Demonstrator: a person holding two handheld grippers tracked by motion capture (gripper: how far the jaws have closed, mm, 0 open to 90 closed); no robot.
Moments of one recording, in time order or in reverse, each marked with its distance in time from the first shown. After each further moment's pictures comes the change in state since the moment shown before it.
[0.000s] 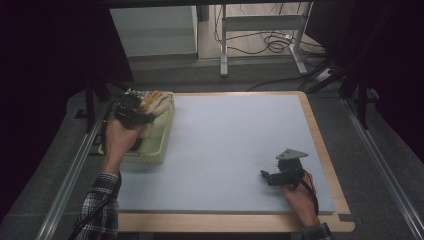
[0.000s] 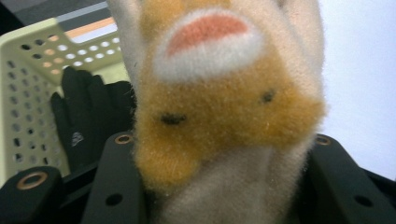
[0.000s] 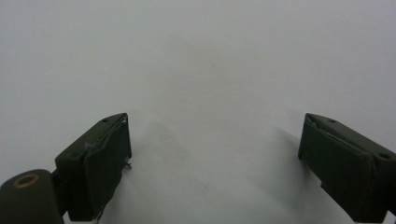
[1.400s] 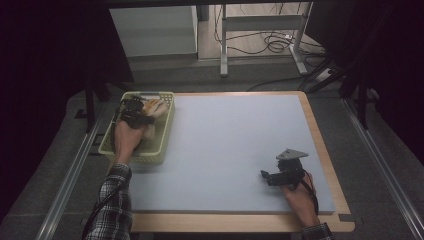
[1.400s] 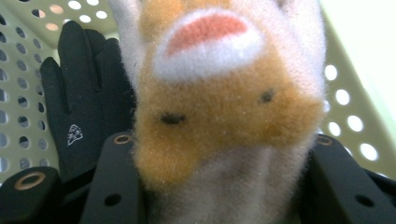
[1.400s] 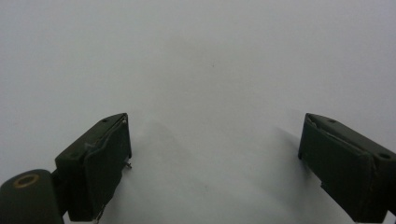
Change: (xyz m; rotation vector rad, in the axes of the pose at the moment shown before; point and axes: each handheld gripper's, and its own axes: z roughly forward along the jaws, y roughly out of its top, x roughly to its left) left arm 0.033 -0.010 0.079 0.102 0.052 -0.101; right arm 0.000 0.000 0.000 -0.001 0.001 0.001
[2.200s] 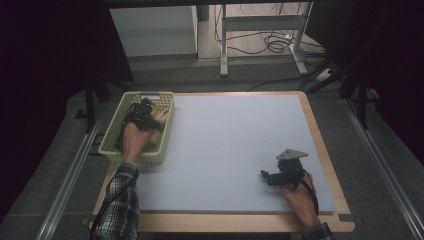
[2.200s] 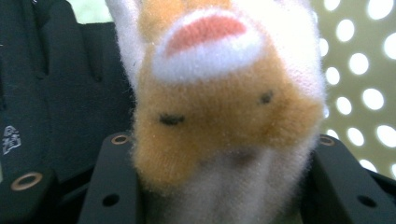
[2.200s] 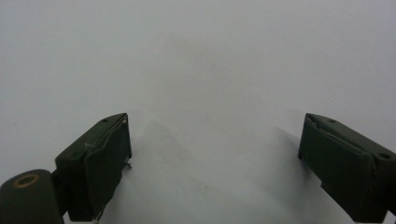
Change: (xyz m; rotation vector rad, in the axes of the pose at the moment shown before) left arm -0.010 0.003 0.038 0.133 0.003 0.014; right arm 0.000 0.000 0.000 0.000 0.001 0.002
